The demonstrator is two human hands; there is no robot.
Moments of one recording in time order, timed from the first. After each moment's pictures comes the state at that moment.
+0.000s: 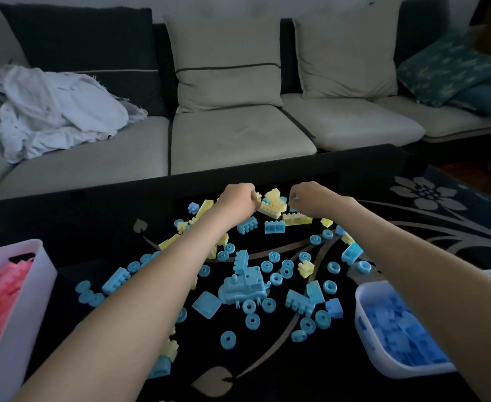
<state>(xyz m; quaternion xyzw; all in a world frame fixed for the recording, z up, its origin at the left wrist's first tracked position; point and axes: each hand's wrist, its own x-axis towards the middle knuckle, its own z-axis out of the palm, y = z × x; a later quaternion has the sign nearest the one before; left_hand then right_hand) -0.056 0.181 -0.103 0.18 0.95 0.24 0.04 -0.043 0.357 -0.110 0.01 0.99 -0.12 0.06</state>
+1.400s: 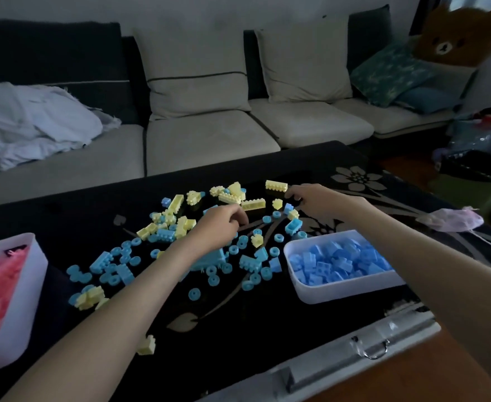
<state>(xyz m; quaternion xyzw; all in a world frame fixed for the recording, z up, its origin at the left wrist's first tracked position) 0.073 0.186 -0.089 0.25 0.92 0.30 0.08 0.080 0.420 -0.084 0.01 0.99 -0.13 0.04</state>
